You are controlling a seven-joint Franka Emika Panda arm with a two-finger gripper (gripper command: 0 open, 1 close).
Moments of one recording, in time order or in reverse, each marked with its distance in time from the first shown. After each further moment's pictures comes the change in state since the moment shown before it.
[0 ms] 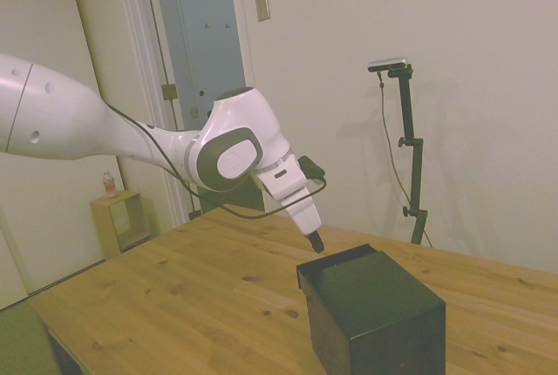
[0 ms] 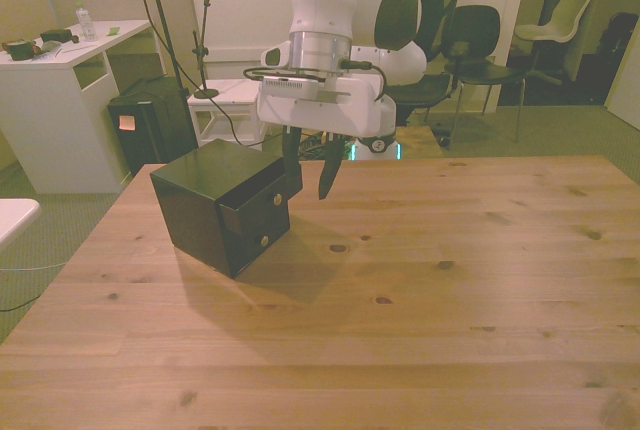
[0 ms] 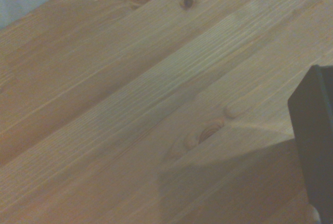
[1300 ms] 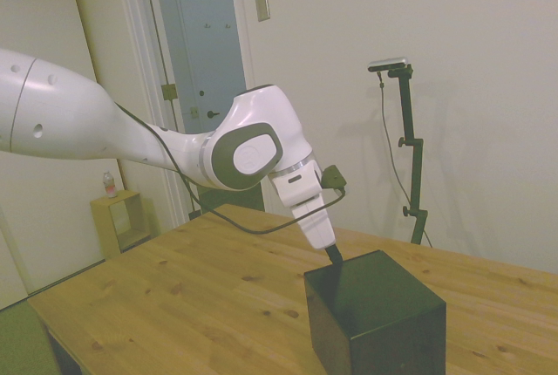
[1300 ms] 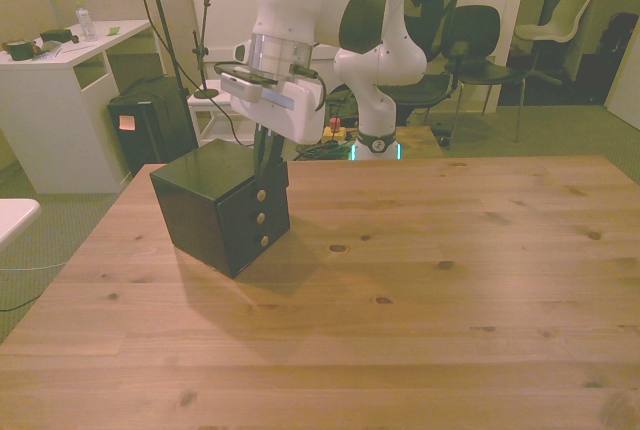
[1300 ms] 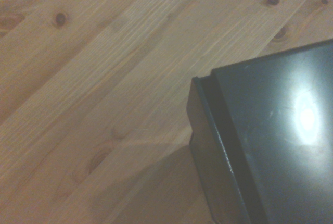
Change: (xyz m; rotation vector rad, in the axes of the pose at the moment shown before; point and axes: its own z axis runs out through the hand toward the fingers) arm 0.054 0.022 0.007 -0.132 0.095 0.210
